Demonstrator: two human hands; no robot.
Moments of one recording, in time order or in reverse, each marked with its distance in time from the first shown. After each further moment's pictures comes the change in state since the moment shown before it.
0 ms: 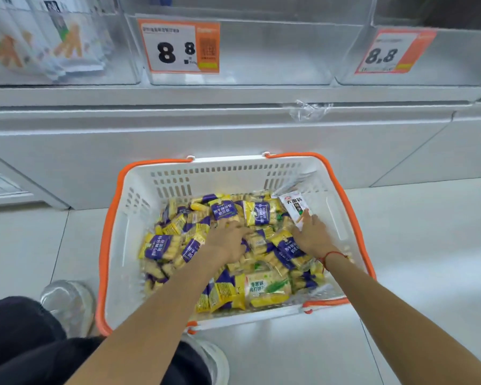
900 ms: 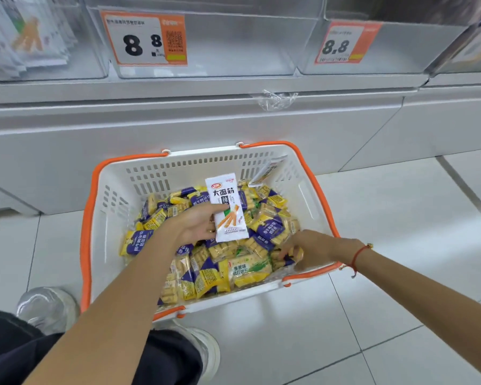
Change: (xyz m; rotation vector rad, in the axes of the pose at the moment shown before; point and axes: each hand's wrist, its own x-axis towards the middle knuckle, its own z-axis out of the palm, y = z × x) left_hand -0.025 -0.004 -0.035 -1.482 -0.249 -0.180; right_hand -0.082 0.026 -0.054 -0.295 -0.534 -0.461
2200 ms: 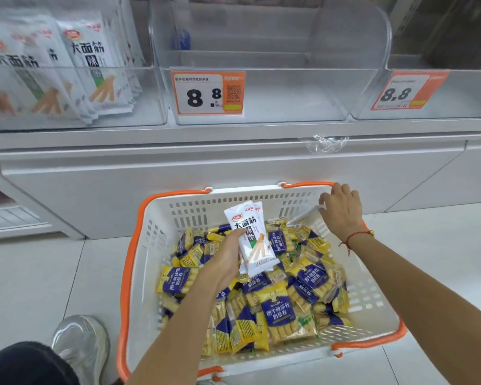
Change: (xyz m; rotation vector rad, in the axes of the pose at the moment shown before) left_hand 0.031 0.004 -0.013 -0.343 0.254 0.113; right_hand 0.109 0.022 -0.108 -0.506 0.896 0.465
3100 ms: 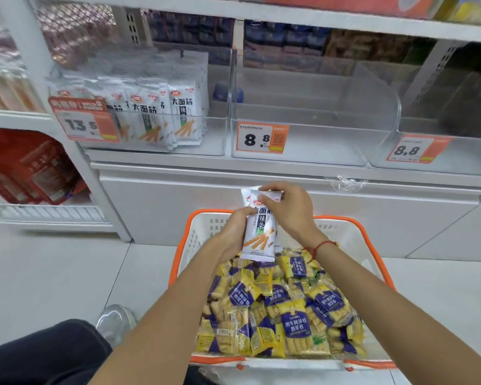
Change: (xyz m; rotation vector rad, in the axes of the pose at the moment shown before) left_hand -0.099 0.086 -0.024 0.056 -0.065 0.248; right_hand -0.039 -0.140 -0.175 1.079 0.219 -0.183
